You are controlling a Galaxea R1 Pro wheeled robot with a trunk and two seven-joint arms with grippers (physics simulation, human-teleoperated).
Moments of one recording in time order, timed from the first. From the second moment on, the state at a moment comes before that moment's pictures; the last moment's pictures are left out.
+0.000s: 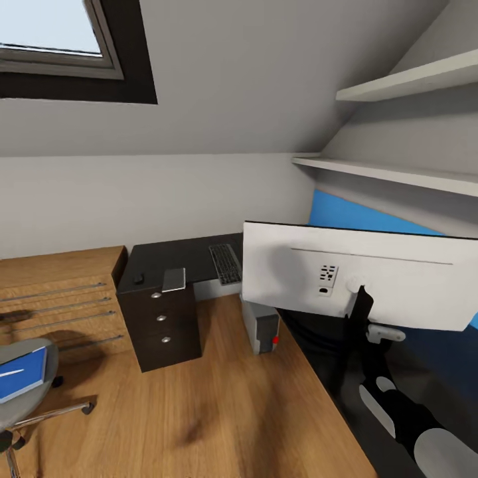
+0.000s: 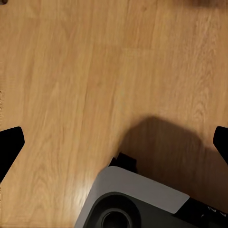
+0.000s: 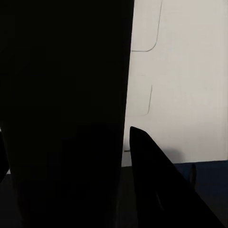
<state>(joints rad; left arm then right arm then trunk) -0.16 0.02 -0.38 -0.15 0.71 -0.28 0.24 -0.61 -0.28 0.39 -0.59 -0.43 -0.55 -0.34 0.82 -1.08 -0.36</state>
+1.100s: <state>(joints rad) -0.16 0.02 -0.37 -0.15 0.71 -0.28 0.24 -0.61 -0.28 0.40 -0.59 -0.43 -0.54 -0.34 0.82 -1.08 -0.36</state>
